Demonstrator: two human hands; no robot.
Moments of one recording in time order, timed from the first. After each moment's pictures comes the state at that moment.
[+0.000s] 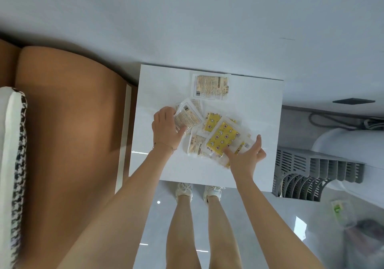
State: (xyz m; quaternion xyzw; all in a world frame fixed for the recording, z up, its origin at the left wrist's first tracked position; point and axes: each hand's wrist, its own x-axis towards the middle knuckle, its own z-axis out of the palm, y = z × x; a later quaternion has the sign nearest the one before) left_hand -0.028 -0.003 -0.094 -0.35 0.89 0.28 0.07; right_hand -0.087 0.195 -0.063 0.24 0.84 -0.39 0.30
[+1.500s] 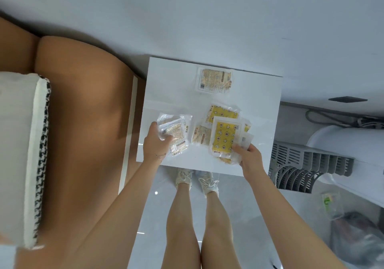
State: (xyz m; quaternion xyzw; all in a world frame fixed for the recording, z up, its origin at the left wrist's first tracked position) left_hand 0.039 0.005 -0.046 -0.56 0.67 0.48 0.08; right_hand -0.086 0.225 -0.040 0.28 0.69 -0.51 0.42
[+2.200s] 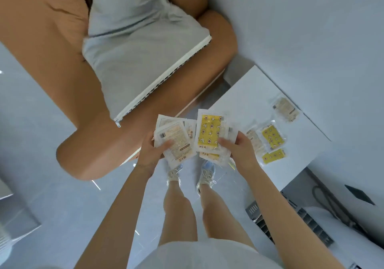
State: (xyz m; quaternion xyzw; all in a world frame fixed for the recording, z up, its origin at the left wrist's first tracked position) left_hand 0.275 0.051 0.109 -0.68 0.26 0.65 -0.22; right_hand 0.038 0.104 0.119 -0.13 0.69 -0.35 0.62
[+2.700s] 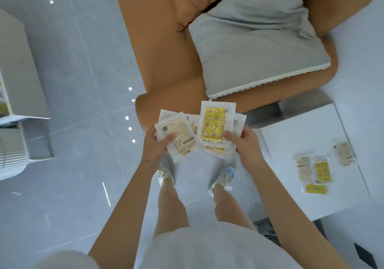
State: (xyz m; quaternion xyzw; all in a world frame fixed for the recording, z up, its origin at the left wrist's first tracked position) left_hand 0.512 0.118 0.147 -0.70 0.12 0.57 -0.41; right_hand 0.282 0.072 0.172 -0.30 0.65 -0.26 0.65
